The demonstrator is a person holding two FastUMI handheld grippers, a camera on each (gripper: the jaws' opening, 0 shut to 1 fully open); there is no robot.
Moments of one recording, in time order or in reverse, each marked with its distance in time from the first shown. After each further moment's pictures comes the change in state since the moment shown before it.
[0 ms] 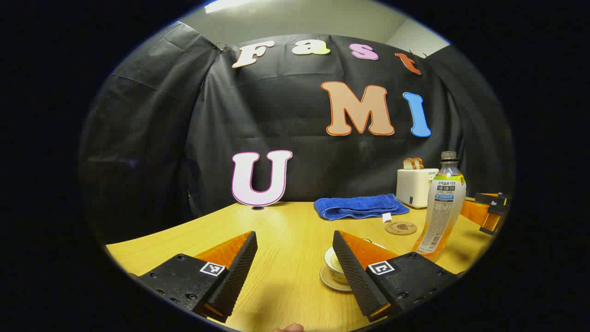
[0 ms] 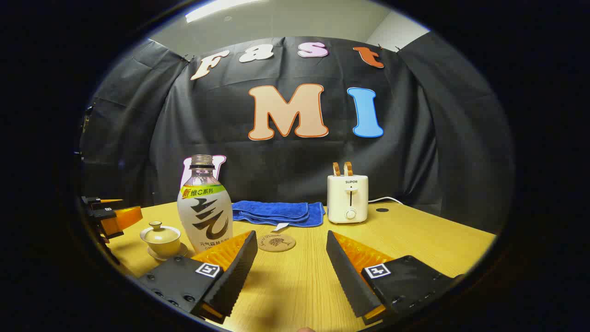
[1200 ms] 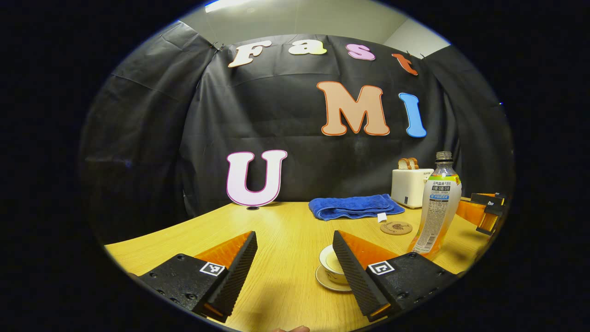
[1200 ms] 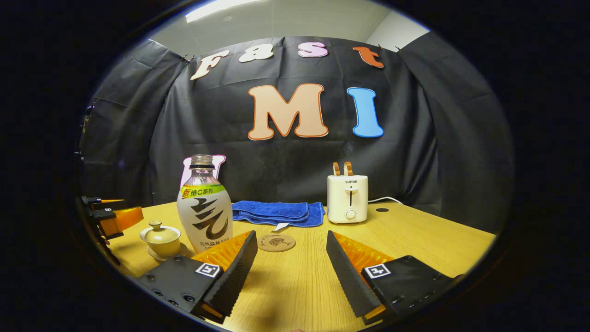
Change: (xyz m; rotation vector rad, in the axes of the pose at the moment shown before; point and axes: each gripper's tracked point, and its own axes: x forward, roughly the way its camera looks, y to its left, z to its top) left arm 0.001 -0.008 0.000 -0.002 -0.002 -0.042; right arm 0.001 0.000 -0.002 -0.001 -0.002 -0.001
